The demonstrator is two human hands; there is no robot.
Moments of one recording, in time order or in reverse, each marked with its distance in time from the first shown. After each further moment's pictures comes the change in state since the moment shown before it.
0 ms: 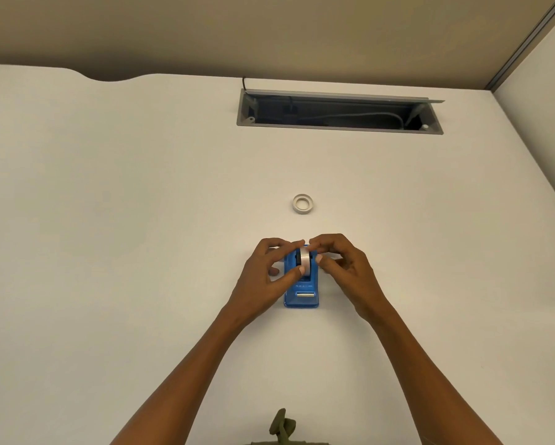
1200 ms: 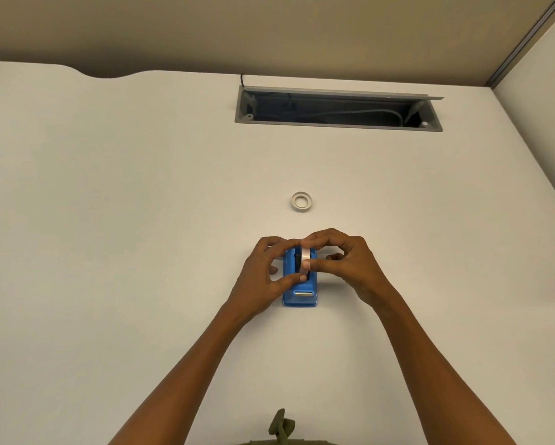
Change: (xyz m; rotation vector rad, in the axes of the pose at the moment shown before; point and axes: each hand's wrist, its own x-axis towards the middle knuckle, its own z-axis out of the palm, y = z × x) left_hand 0.003 -0.004 0.001 0.053 -0.031 -0.015; right_hand 0.015 -0.003 -0.011 0.119 -0.140 0.041
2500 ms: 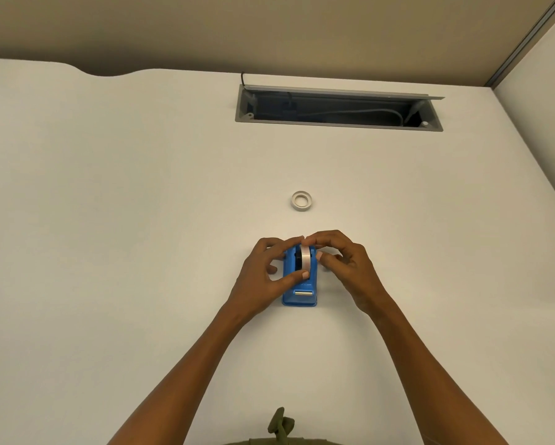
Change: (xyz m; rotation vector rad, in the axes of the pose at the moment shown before) left_hand -0.002 -0.001 0.003 -0.025 0.029 -0.005; right_hand -0.010 0.003 0.009 -0.080 0.073 -0.046
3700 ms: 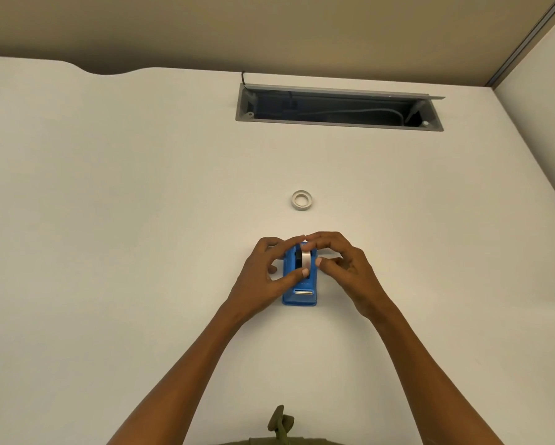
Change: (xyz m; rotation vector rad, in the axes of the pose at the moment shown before) left_hand -0.002 0.001 -0.001 -0.003 -0.030 0.004; right_hand -0.007 -0.004 0.000 -0.007 -0.037 -0.009
